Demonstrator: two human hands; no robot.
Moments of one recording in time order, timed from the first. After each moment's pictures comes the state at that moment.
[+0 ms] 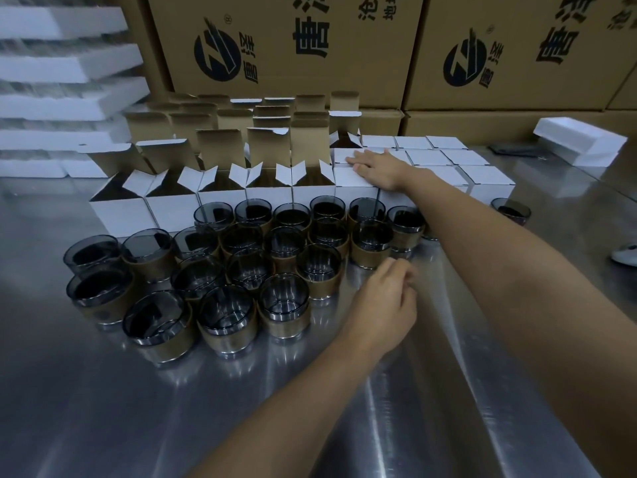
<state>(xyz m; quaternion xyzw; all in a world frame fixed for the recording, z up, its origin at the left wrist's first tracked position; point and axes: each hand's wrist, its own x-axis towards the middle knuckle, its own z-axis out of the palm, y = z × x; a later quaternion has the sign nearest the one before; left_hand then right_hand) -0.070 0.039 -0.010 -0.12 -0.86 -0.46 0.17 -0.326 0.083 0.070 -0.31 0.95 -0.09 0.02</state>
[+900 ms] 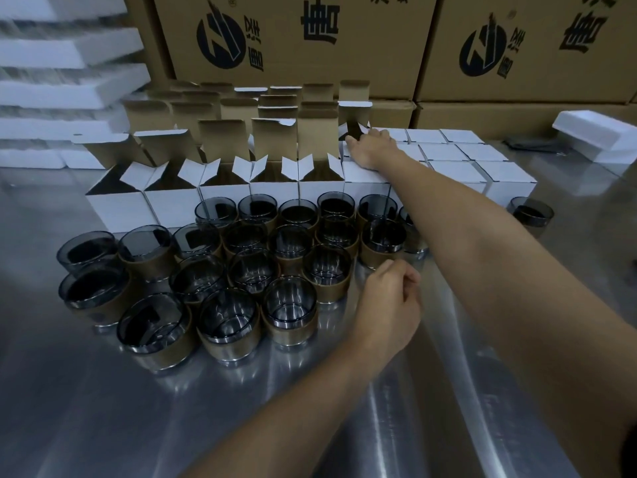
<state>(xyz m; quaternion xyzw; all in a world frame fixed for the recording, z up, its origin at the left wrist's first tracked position) -0.078 0.037 -0.007 -0.03 -0.84 -0.52 0.16 -0.364 0.024 0.069 -0.12 0.99 -0.12 -0.01</state>
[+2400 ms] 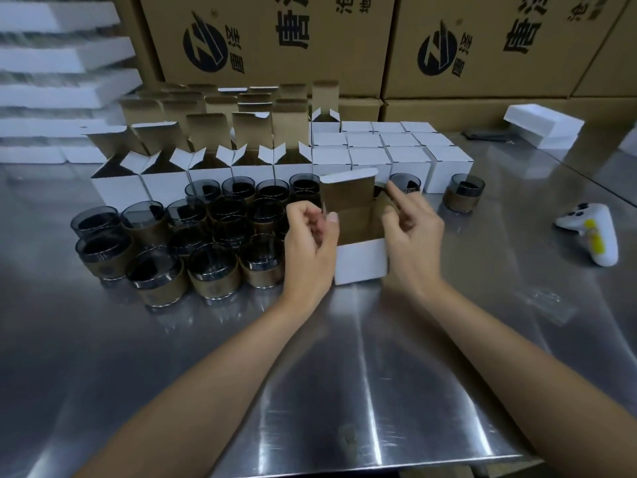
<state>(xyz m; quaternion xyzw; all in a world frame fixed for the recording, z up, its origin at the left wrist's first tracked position) -0.030 0.016 0.016 -0.02 -0.73 -0.58 0.36 -0.080 0.150 0.022 -0.17 0.76 -0.55 -0.30</state>
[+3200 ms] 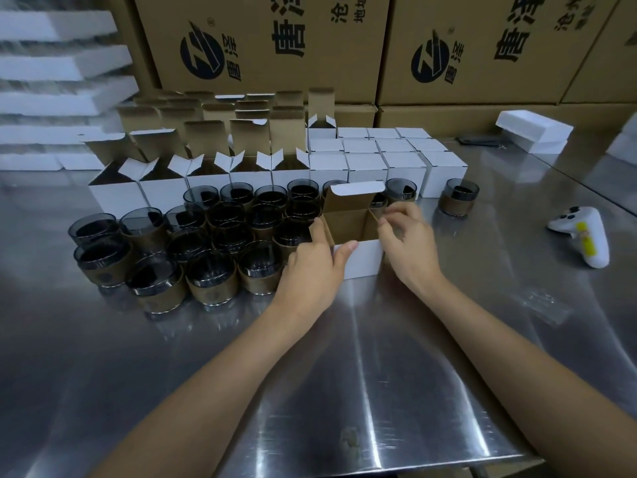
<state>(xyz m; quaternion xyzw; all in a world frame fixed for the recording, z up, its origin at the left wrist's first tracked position) -0.018 0.012 0.026 0.05 -0.94 -0.31 0.12 -0.098 0.163 0.010 -0.14 0.87 -0.42 -0.22</state>
